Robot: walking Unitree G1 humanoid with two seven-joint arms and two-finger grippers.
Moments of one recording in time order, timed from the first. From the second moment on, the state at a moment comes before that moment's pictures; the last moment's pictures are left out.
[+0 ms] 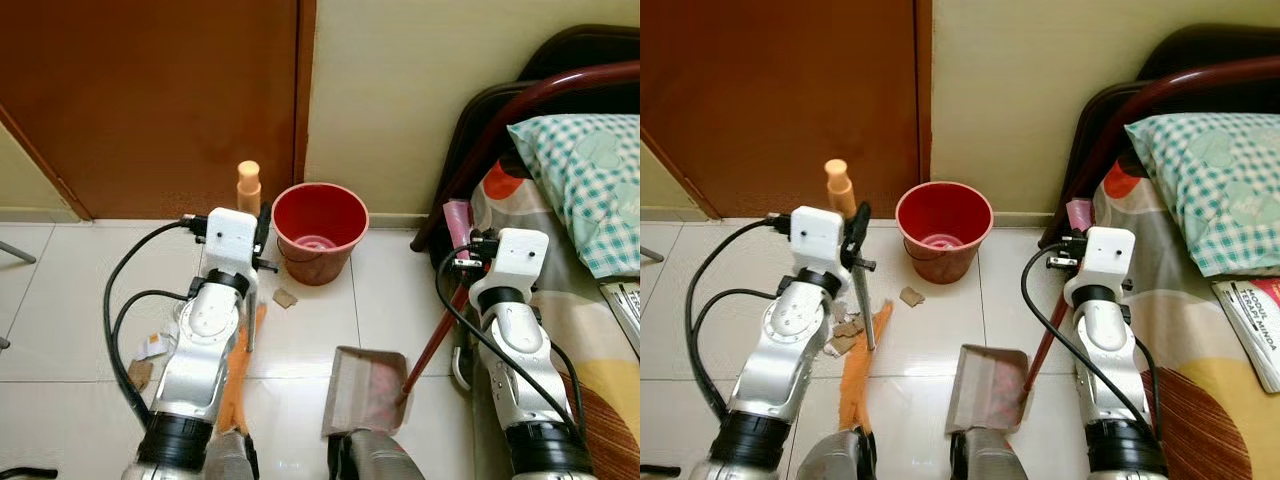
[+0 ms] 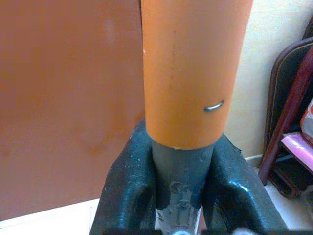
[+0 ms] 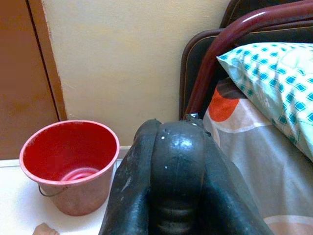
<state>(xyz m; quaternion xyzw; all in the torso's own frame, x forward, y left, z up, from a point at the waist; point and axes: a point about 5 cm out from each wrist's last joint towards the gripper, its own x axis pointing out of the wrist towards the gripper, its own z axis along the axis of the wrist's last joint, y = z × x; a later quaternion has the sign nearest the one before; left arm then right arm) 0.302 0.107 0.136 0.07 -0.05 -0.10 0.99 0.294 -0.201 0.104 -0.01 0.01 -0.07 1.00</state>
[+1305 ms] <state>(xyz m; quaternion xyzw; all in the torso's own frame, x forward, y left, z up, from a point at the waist) 0.289 0.016 0.098 0.13 -0.05 -0.43 0.89 0.299 -0.206 0.103 -0.05 0.00 -0.10 0.99</state>
